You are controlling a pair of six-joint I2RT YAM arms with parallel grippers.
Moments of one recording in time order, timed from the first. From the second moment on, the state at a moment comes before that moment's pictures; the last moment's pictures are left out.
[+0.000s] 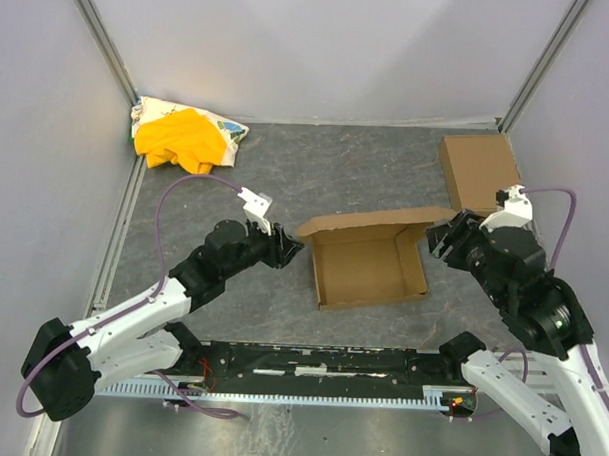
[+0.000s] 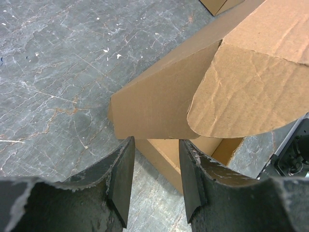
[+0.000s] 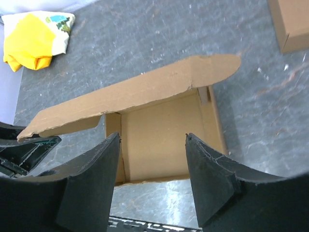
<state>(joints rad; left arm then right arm) -0.73 0.96 0.53 0.15 0.08 -0.35 0.53 0.60 1.07 -0.84 0.31 0.57</state>
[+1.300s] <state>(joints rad) -0.73 0.89 0.55 0.02 0.02 -0.27 0.53 0.79 0.96 -0.69 0.48 1.24</state>
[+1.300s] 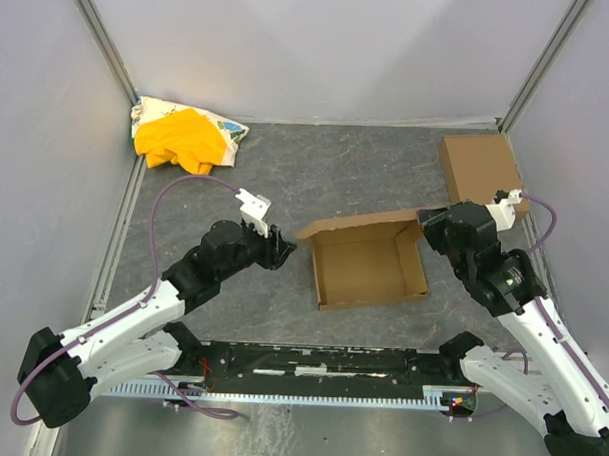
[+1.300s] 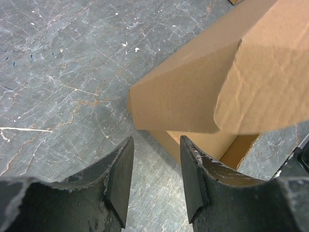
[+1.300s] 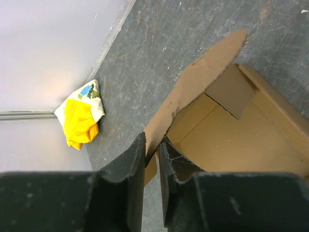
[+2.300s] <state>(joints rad) -0.73 1.00 0.58 0.01 0.09 -0.25 0.53 0.80 0.96 -0.64 0.52 1.30</state>
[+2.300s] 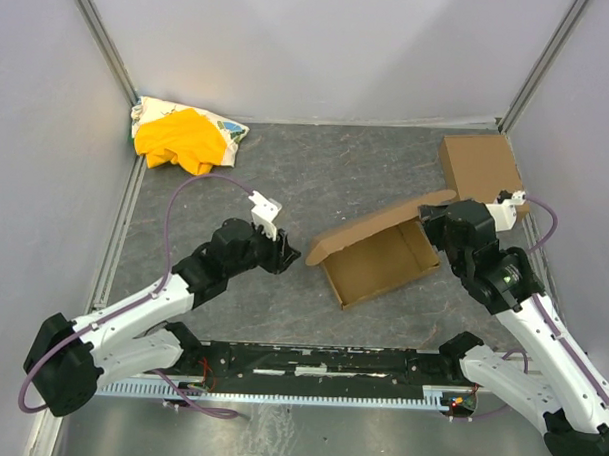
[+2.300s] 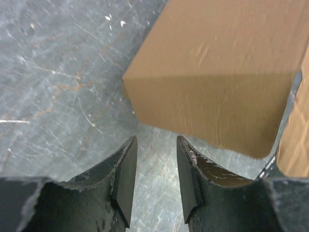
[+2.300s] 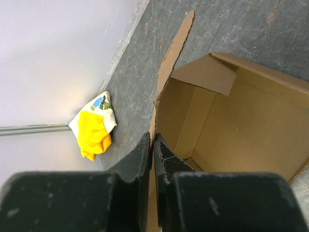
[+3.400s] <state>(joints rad) -0.80 1.19 0.68 0.15 0.16 -0.36 0.53 0.89 0.96 -0.53 0.48 1.51</state>
